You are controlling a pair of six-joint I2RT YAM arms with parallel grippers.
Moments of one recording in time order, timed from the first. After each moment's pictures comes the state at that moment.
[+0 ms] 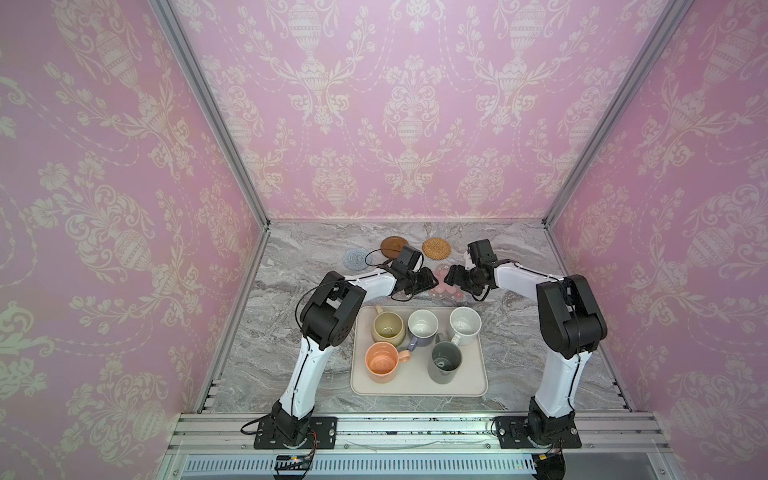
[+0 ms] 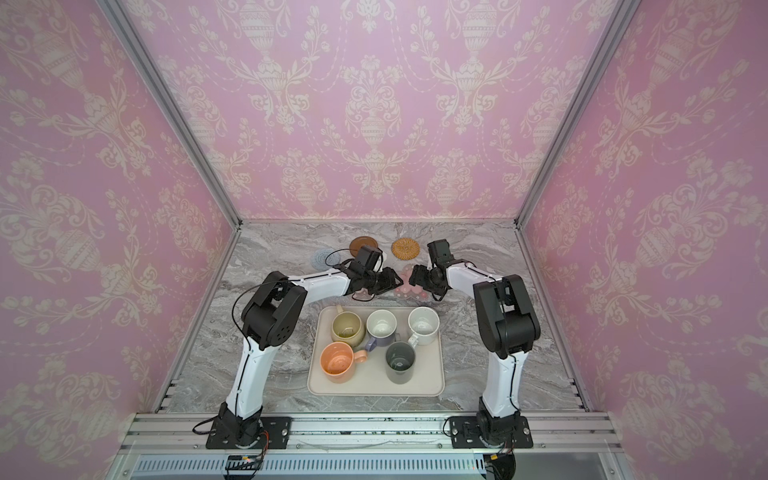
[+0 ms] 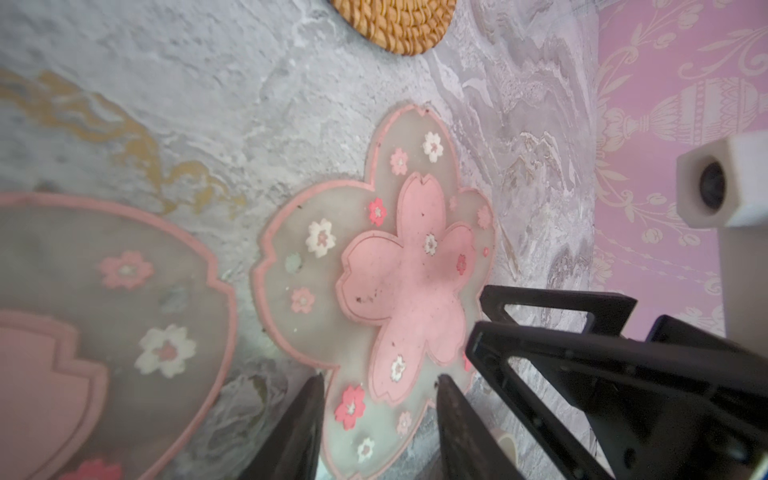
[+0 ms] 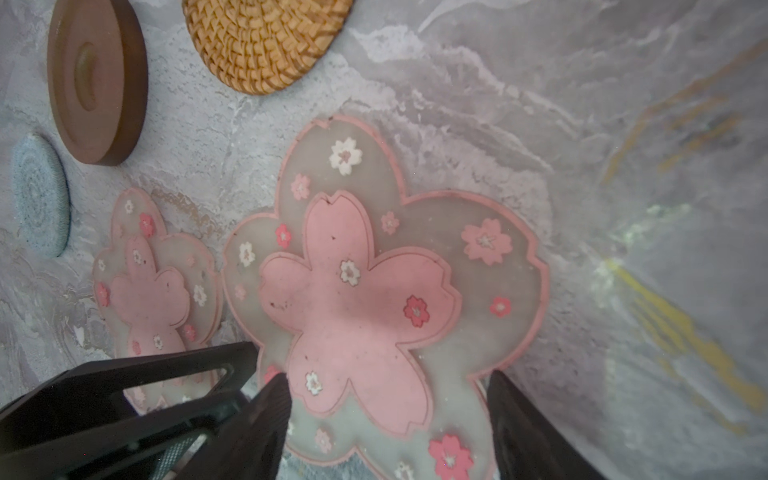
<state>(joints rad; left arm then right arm) -0.60 2.25 1.54 -0.09 0.38 -0.83 0.22 1.94 1.23 -0.34 -0.21 0.54</state>
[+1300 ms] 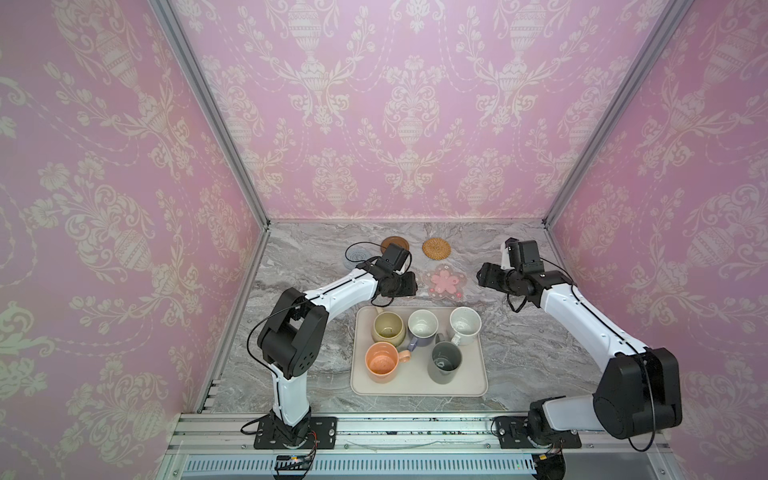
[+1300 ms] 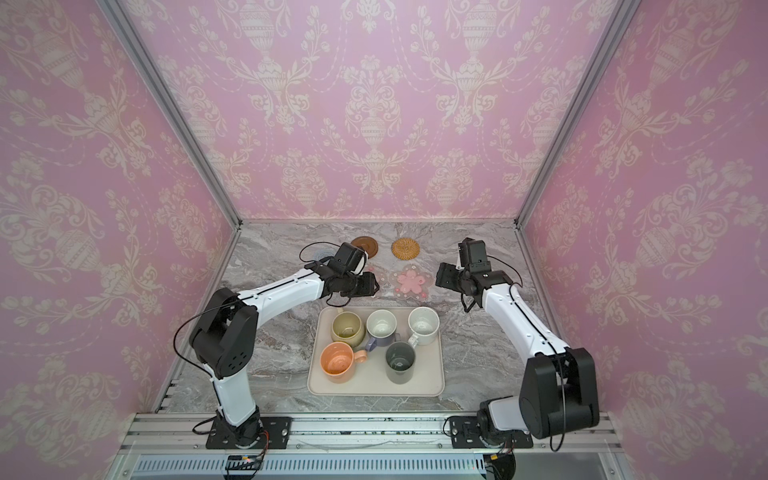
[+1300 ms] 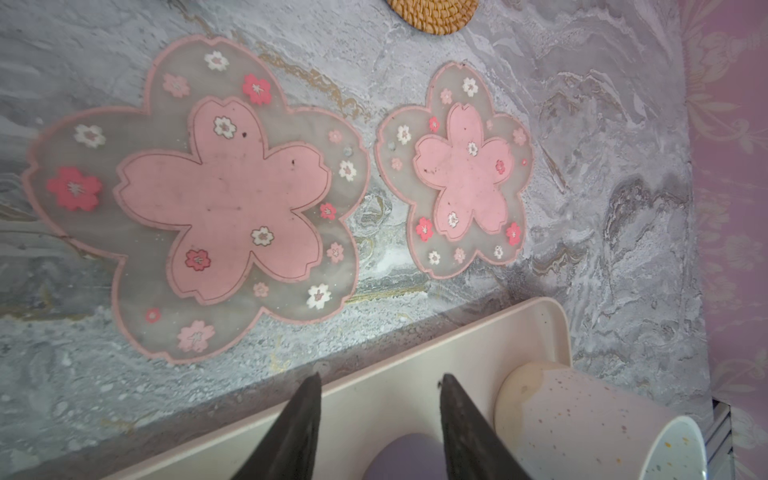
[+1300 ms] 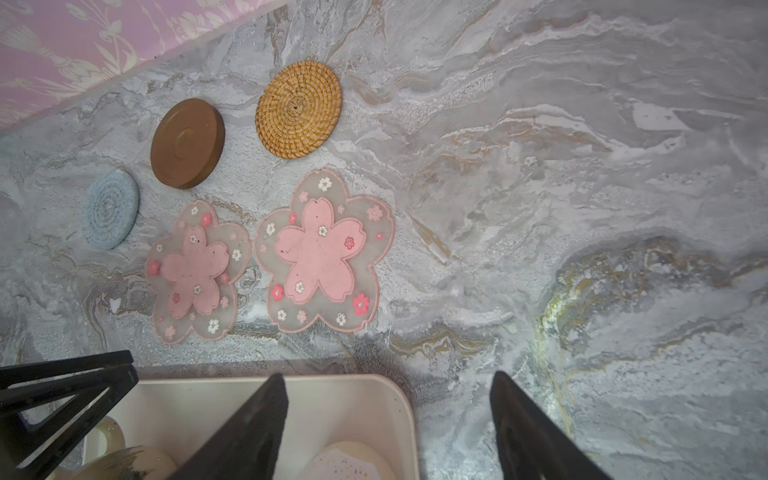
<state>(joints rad) -0.60 1.86 1.35 -0.44 0.15 -0.59 0.15 1.37 1.03 -0.51 -0.03 0.40</state>
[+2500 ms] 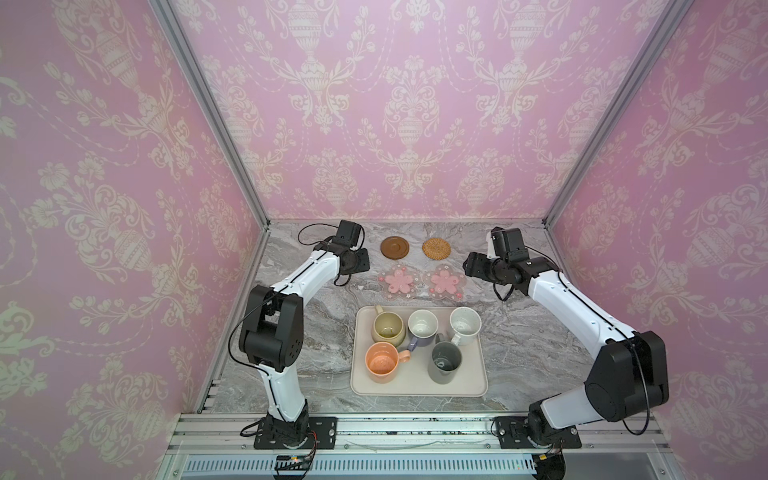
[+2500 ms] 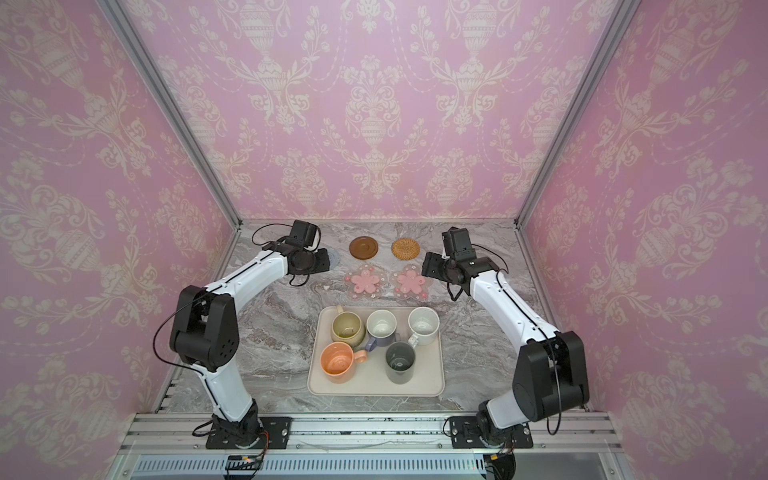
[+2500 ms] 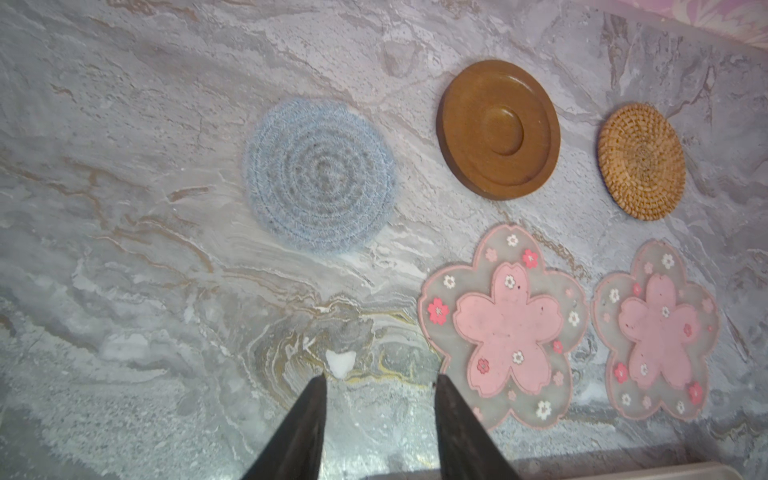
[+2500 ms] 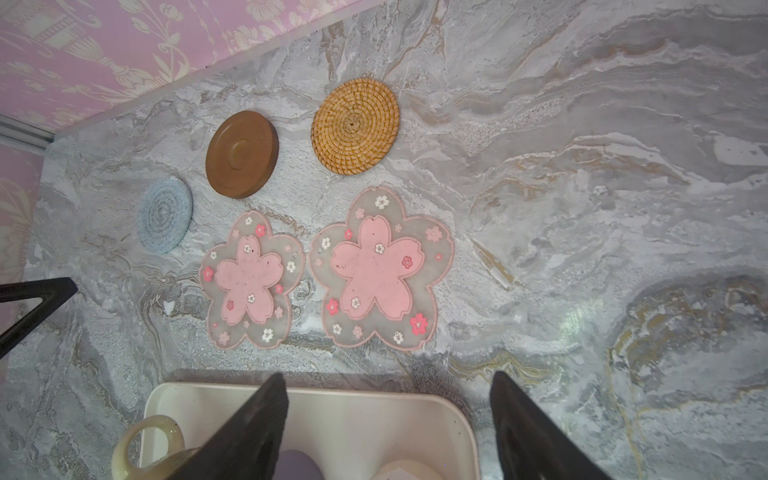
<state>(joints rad) -0.26 1.88 1.46 -0.55 0.01 -0.43 0.25 1.49 1.21 -0.55 -0.02 0.46</state>
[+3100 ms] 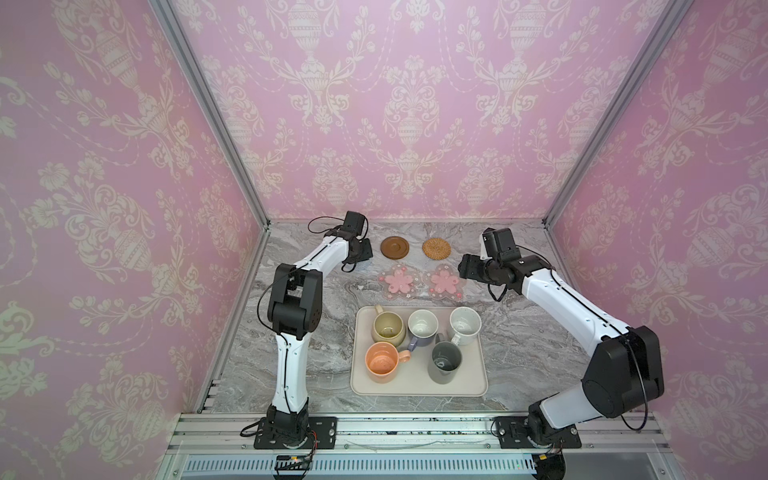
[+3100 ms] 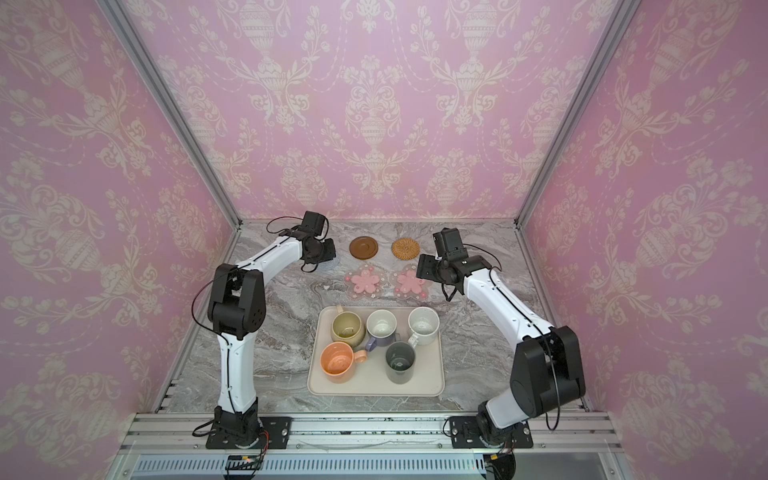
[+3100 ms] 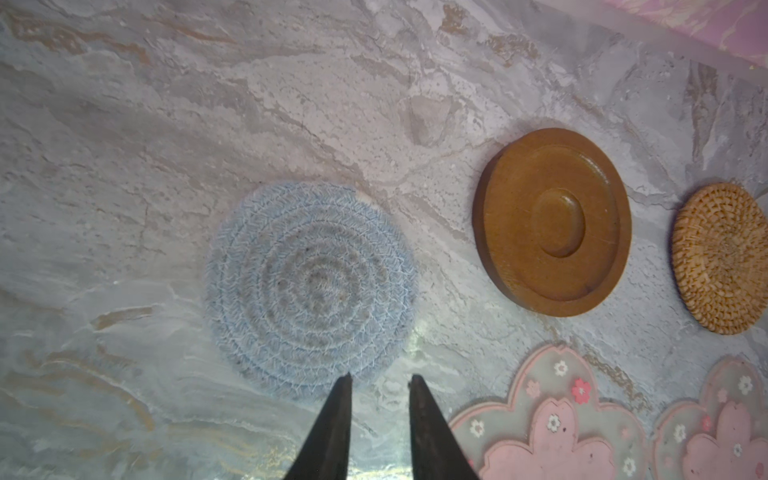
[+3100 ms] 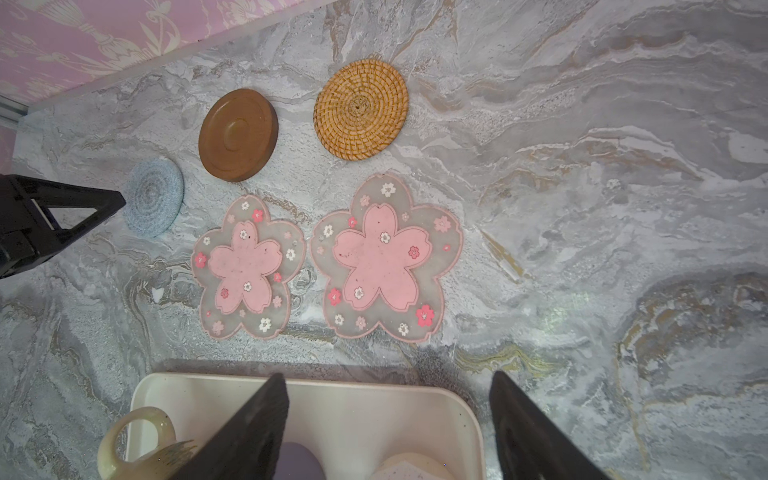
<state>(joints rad) -0.24 2.19 1.76 -0.59 0.01 -0.46 0.30 1.52 1.22 -0.58 0.02 0.46</state>
